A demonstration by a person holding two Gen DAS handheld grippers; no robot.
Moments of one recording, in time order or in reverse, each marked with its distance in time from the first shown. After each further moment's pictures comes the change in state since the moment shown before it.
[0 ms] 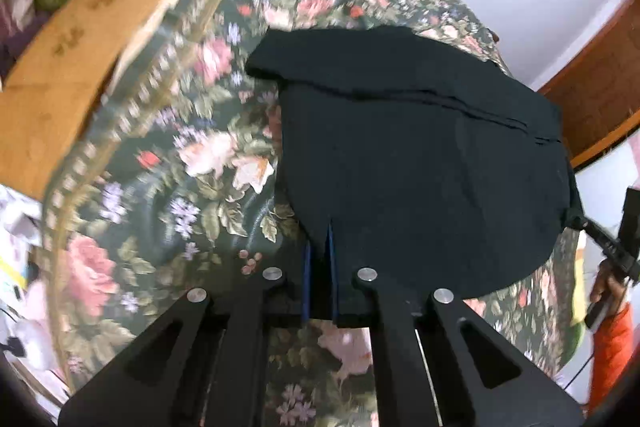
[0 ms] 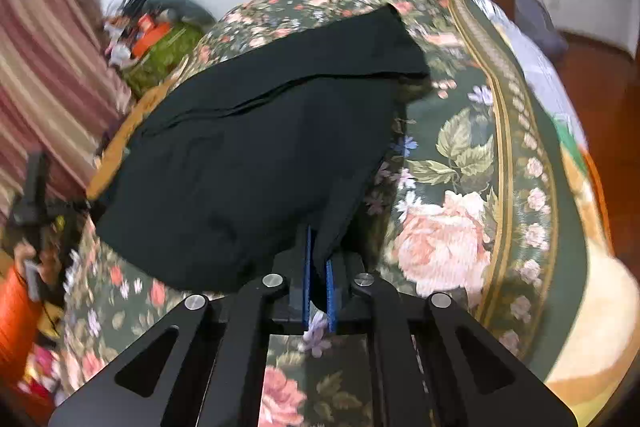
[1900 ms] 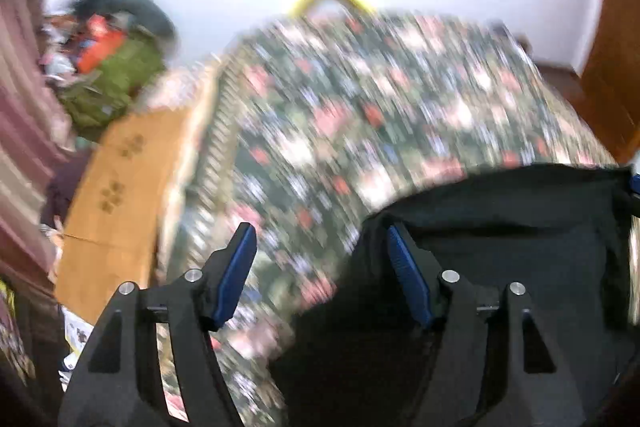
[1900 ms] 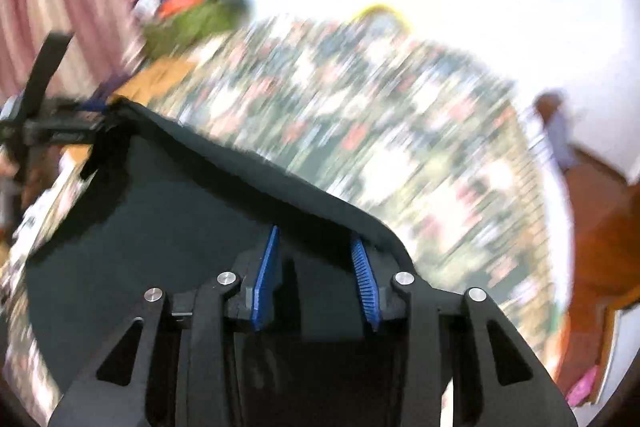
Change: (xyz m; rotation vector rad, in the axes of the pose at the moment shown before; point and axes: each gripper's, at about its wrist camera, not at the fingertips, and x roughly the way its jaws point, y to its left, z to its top) left arm 0.000 -0.054 0.120 0.204 -0.234 0.317; right arm 0.023 0.063 0.083 -0.268 -0.153 -0.129
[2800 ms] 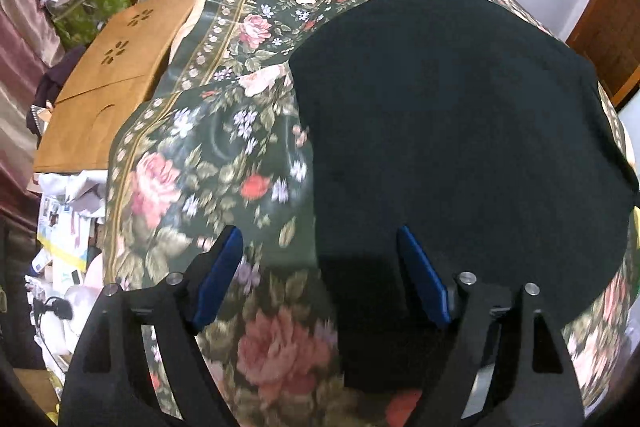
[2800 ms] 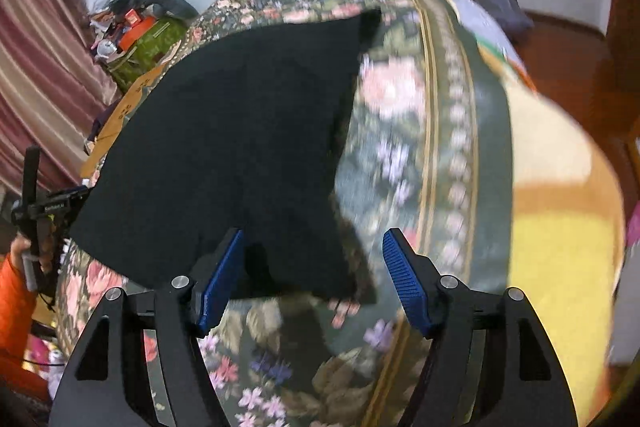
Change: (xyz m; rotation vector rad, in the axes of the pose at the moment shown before) left arm -0.063 0.021 -0.209 -0.036 0.244 -0.110; right arm -0.082 -0.022 -0.178 0.399 0.217 0.089
